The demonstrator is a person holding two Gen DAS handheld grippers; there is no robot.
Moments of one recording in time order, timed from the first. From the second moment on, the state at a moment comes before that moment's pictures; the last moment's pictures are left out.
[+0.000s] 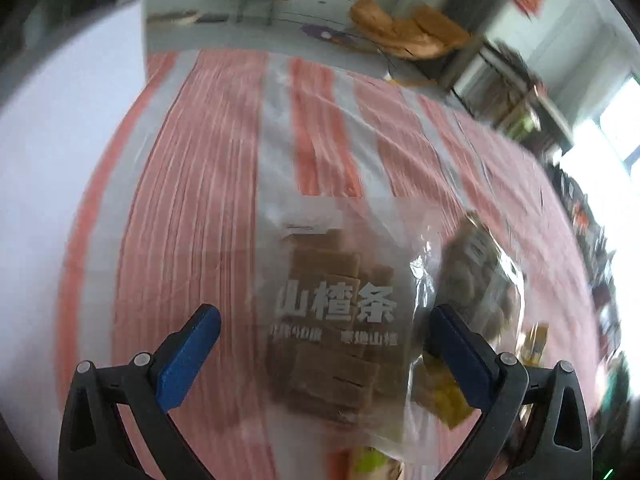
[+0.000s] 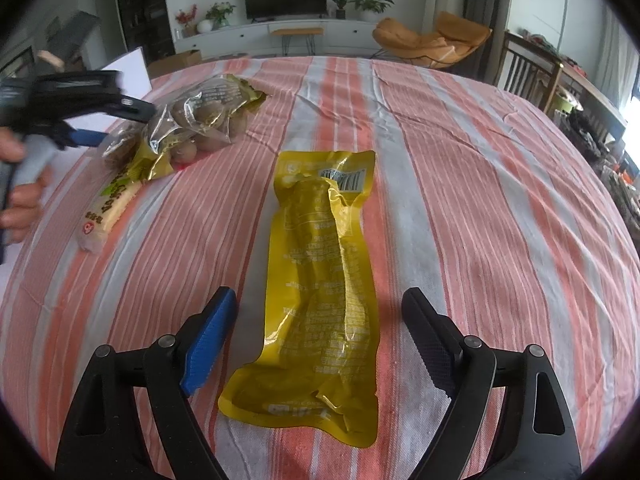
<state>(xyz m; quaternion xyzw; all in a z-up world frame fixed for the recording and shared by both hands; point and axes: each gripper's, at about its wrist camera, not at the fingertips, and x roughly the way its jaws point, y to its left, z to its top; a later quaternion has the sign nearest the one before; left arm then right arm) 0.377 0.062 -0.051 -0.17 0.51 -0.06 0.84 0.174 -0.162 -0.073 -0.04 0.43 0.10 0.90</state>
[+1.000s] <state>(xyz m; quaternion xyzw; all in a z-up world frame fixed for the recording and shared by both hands) 0.151 0.058 -0.070 -0.03 0.46 0.04 0.89 0.174 -0.167 -0.072 -0.04 0.43 0.09 0.90</state>
